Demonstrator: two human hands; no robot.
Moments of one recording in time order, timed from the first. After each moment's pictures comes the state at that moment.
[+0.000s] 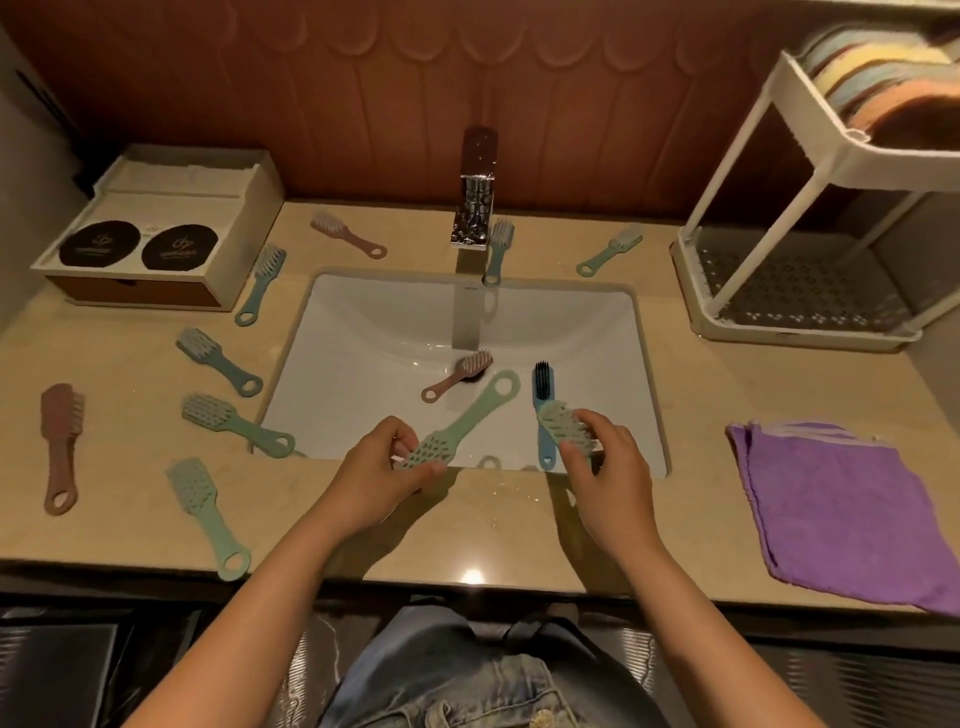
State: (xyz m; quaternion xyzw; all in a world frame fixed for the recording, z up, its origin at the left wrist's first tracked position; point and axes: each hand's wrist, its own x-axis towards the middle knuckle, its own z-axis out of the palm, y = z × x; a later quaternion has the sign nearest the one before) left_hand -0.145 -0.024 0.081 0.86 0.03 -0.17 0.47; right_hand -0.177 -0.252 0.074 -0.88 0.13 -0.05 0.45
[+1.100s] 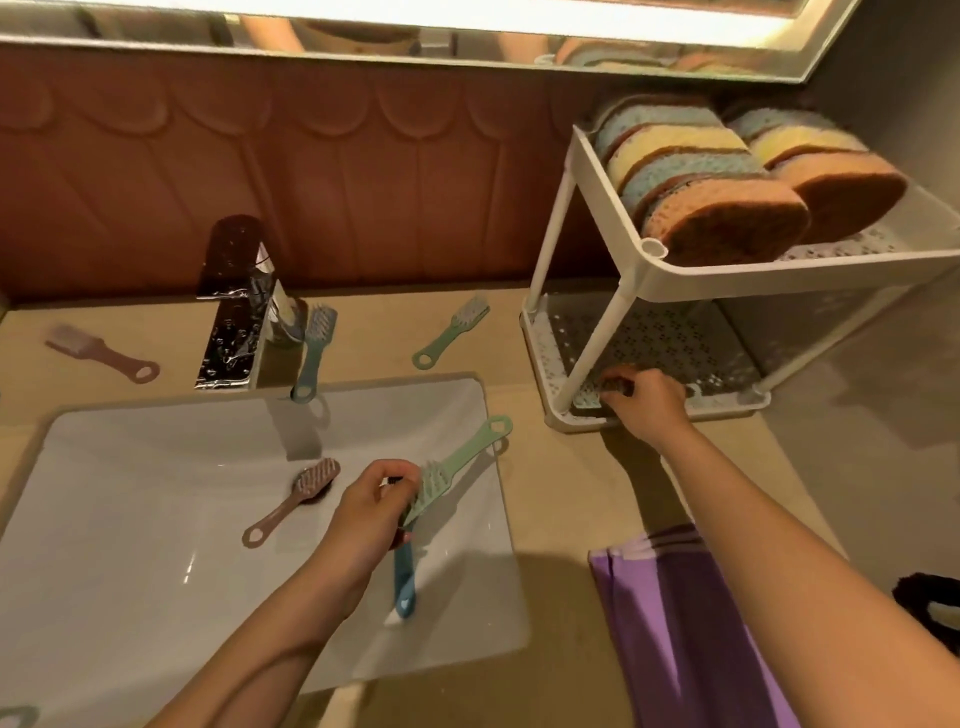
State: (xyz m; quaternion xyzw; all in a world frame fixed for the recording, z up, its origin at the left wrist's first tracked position) left_hand -0.016 -0.227 0.084 0.74 0.13 -0.25 0.61; right_hand 0.024 -0.530 0.076 -0.95 0.24 0.03 0.21
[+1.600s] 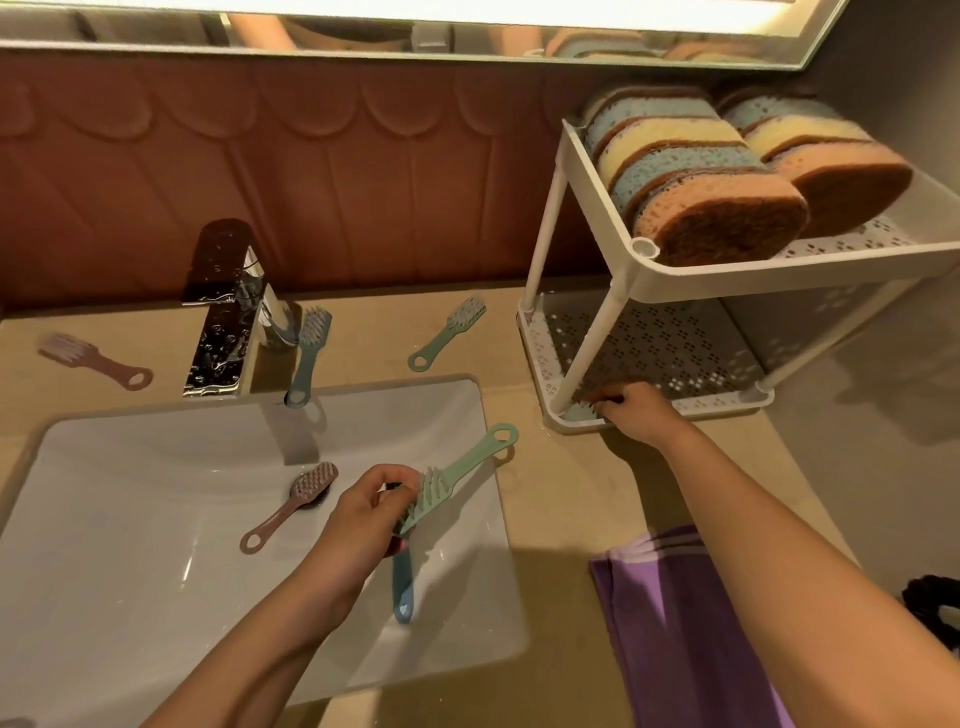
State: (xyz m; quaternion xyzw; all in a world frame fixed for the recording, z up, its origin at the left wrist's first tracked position) left_hand -0.015 -0.230 0.086 0.74 0.11 -0.27 0.61; right_hand 0.031 -0.542 0.060 -0.91 0.23 0.14 0.30
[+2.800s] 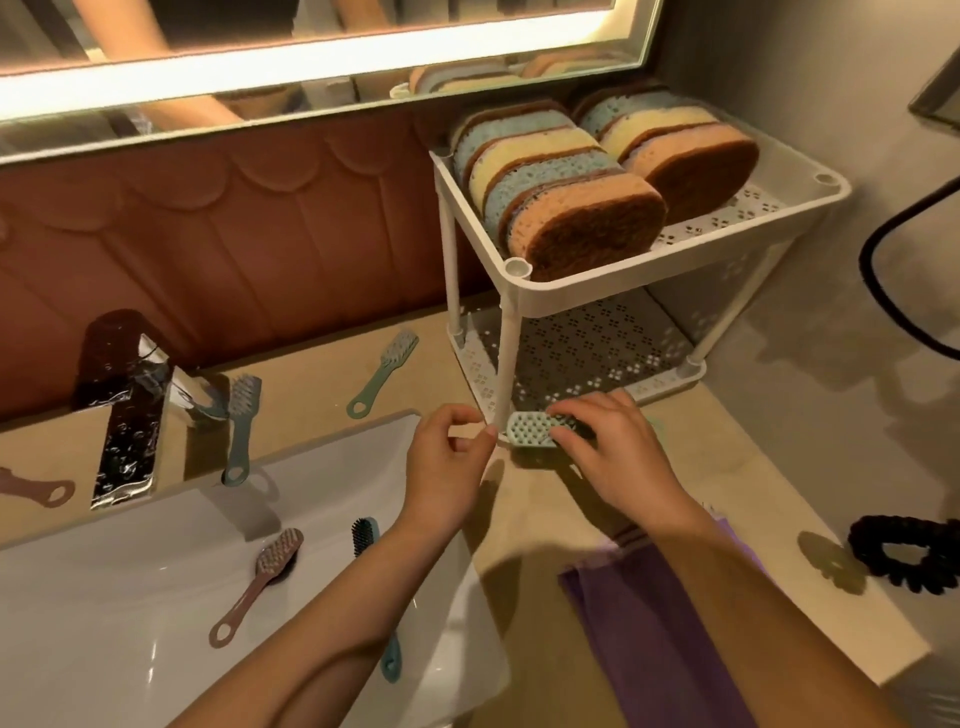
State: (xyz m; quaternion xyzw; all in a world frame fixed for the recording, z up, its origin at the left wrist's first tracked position) left_hand 0.021 -0.355 0.108 0.81 -0.05 -0.17 0.56; right_hand -0.046 -0.517 0.102 -0.95 0.13 -0.10 0.26
